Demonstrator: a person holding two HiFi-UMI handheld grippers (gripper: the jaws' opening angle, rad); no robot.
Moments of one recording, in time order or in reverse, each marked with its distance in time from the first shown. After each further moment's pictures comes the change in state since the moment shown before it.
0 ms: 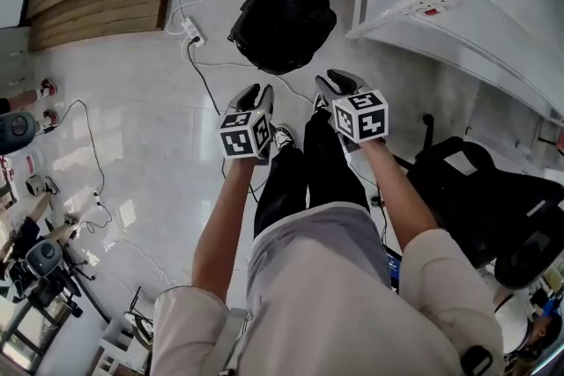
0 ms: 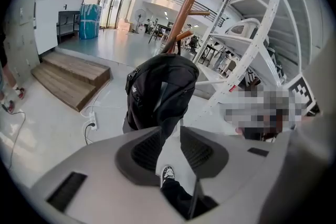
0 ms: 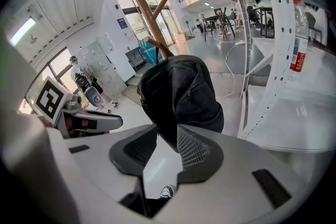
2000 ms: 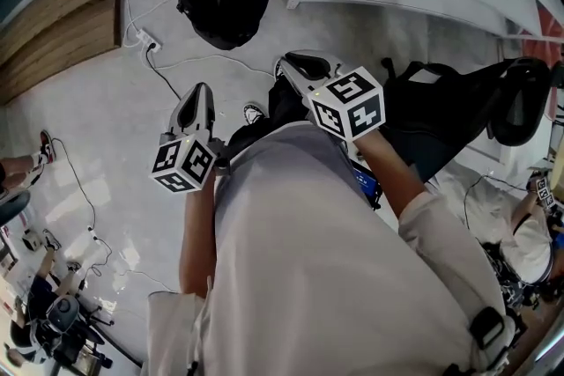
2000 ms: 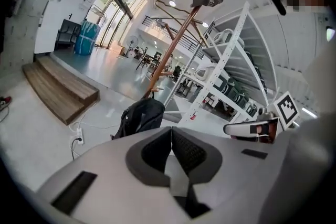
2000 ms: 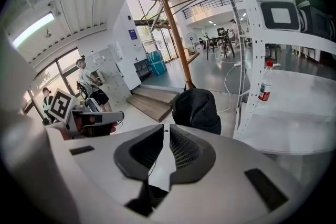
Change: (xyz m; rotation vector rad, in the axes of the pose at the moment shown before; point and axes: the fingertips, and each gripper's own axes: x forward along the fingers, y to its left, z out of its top) left arm -0.230 -0.060 0.005 -0.012 -0.326 -0.212; right arm -0.201 0.148 -0.005 -0.078 -0.140 -0.030
